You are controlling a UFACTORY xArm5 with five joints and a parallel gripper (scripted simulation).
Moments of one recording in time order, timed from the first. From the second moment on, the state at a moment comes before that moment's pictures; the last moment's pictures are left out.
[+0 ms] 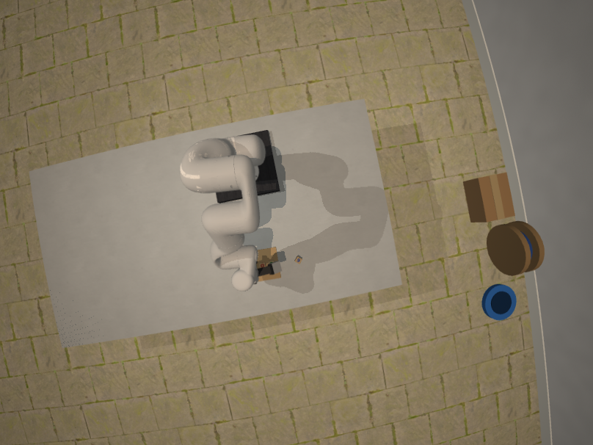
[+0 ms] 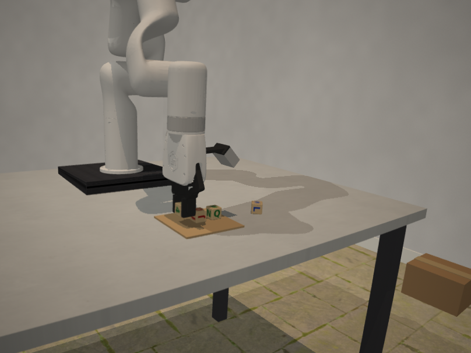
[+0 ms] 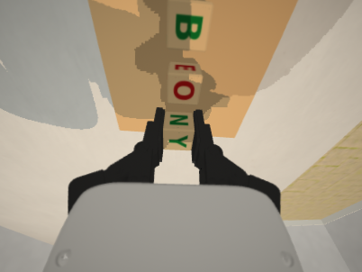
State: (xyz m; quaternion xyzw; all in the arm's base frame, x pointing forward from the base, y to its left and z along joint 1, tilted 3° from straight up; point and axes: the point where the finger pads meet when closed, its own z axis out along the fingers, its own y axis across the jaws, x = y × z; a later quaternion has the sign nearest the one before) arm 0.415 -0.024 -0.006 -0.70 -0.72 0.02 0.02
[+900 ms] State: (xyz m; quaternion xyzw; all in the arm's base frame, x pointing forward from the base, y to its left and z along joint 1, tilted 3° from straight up) arm 0.419 -0.025 0.075 -0.70 -0.72 0.02 0.02
